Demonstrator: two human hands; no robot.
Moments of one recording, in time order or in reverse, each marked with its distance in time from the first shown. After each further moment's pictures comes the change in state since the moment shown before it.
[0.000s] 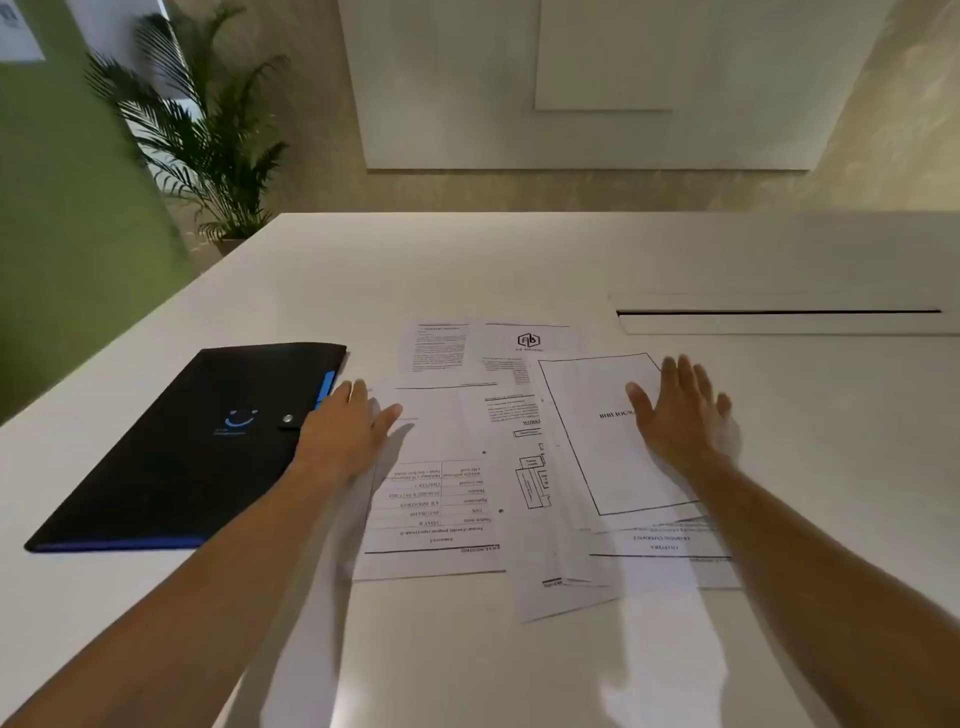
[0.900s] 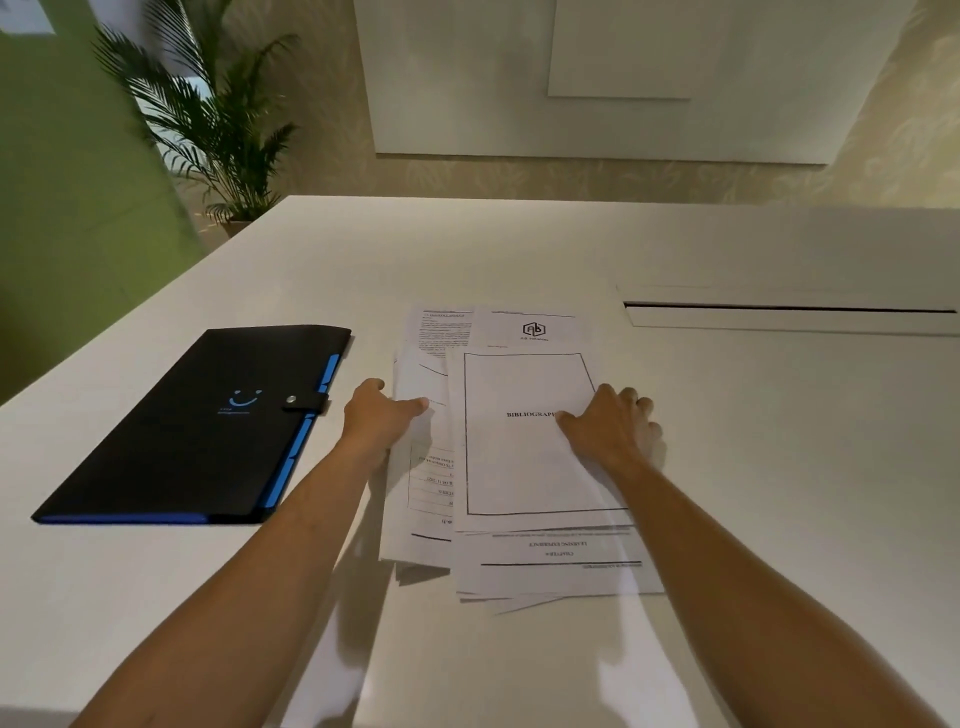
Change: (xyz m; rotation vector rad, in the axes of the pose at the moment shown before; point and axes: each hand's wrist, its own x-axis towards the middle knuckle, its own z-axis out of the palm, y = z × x) left_hand -0.007 0.044 -0.001 -0.867 -0.138 -0.527; right_hand -0.032 -0.076 0.011 0.111 -0.166 0.118
